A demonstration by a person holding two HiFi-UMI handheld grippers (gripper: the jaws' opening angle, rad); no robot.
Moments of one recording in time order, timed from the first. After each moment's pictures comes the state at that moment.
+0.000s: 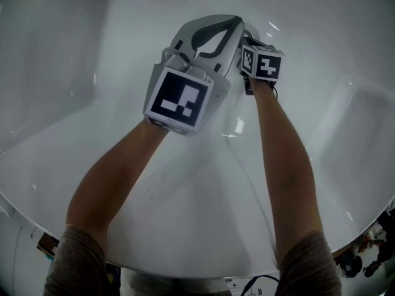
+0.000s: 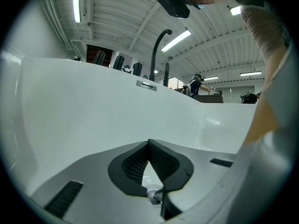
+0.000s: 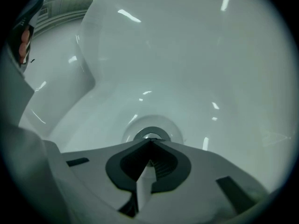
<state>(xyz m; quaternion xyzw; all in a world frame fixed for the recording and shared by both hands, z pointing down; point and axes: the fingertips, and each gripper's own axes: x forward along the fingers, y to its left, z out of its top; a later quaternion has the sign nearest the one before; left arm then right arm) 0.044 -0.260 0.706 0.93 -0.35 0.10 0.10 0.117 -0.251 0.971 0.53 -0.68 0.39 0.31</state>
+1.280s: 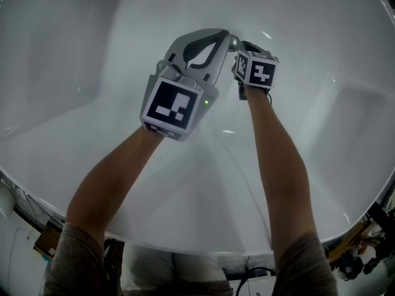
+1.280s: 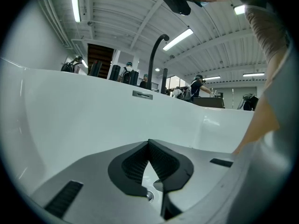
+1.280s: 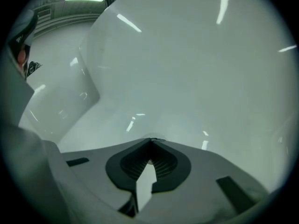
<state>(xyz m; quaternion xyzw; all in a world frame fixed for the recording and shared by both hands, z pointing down) 0.042 -0.238 0.652 0.92 -0.36 0.11 0.12 0.130 -0.244 0.882 0.56 -0.68 0.37 0.31</state>
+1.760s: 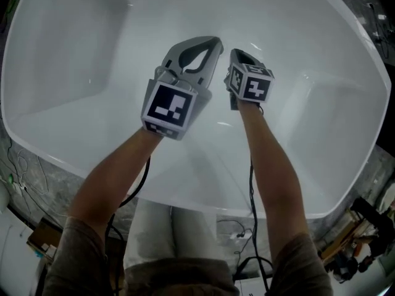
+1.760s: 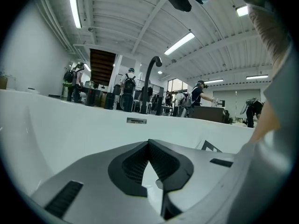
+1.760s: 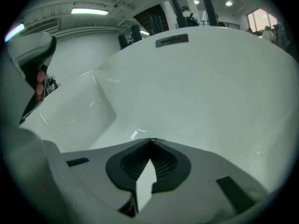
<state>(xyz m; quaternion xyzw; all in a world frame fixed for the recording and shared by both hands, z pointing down) 0.043 -0.205 0.515 0.91 -0.38 0.09 0.12 0.124 -0.210 0.708 0.56 -0.71 0.34 0.26</state>
